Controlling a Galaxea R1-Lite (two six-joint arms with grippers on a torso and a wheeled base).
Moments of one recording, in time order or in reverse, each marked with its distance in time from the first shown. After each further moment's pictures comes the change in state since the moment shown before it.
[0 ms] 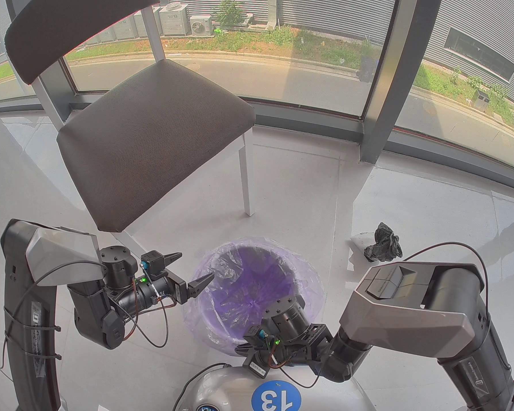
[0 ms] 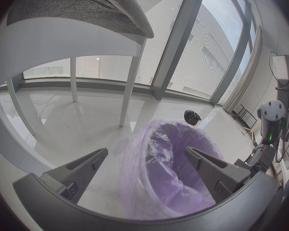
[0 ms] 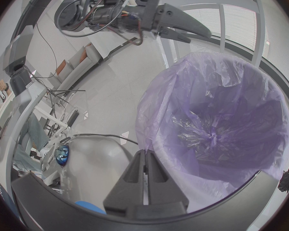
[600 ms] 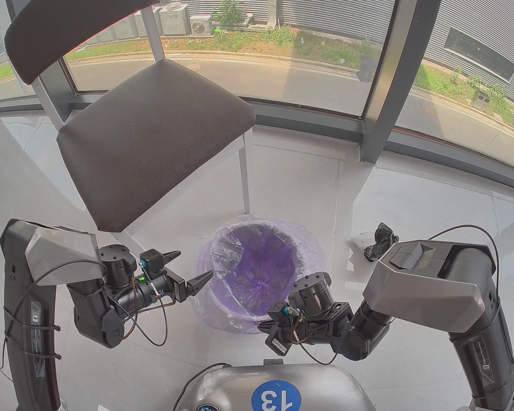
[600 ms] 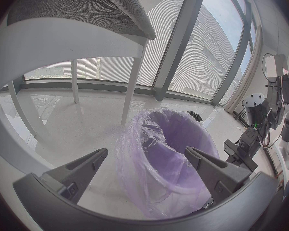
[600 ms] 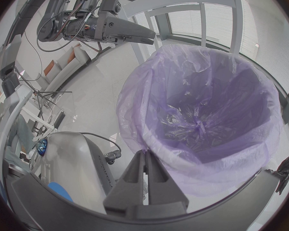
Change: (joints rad) left arm 0.003 0.001 -0.006 0.000 0.001 0.000; right arm -0.113 -0.034 0.033 -0.017 0.000 -0.067
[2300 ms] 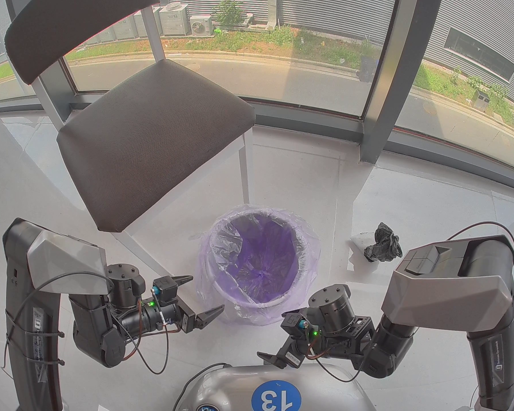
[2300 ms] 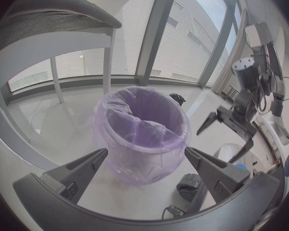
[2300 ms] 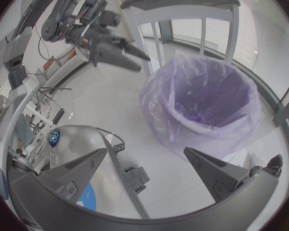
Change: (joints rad) left arm -0.088 -0.017 0.174 0.005 -0.007 0.201; right arm 0.027 -0.111 0.288 -0.265 -0.079 -0.011
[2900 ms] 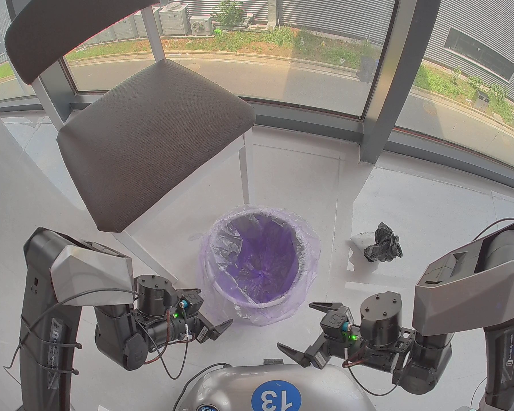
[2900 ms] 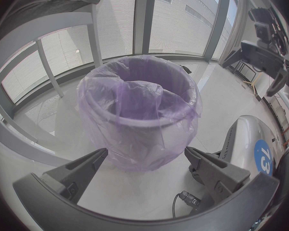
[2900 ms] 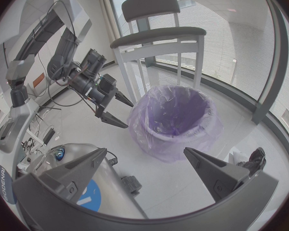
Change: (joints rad) left arm -0.109 0.081 -0.147 0.198 0.263 0.109; right arm -0.031 -0.084 0.391 -0.467 -0.049 0.104
